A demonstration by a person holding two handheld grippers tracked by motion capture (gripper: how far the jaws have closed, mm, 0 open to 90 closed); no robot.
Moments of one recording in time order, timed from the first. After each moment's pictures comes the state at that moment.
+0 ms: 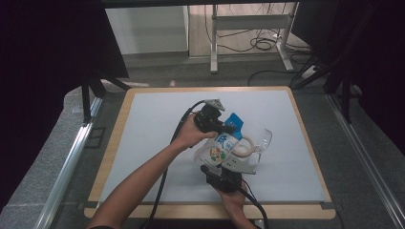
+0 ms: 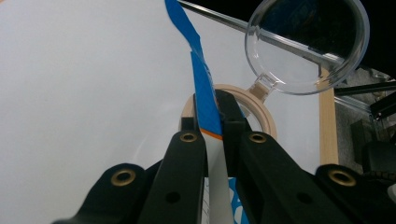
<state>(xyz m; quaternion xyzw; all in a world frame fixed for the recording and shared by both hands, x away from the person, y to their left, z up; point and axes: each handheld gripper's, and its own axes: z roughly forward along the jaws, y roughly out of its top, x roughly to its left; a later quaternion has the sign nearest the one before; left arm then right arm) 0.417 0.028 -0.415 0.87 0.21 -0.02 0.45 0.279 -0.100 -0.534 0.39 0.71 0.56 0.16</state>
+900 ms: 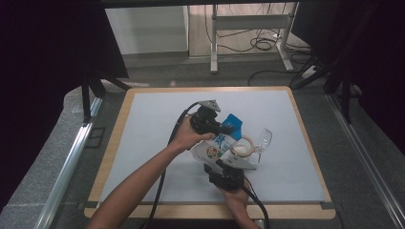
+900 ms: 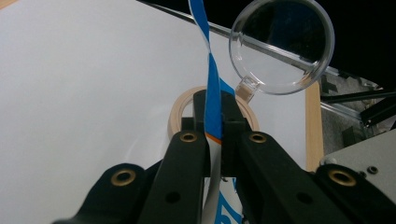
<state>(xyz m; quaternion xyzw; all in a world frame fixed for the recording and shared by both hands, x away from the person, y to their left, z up) 0.407 0.040 -0.411 0.86 0.21 -0.02 0.47 0.287 -0.107 -0.536 0.42 0.73 0.51 0.16</state>
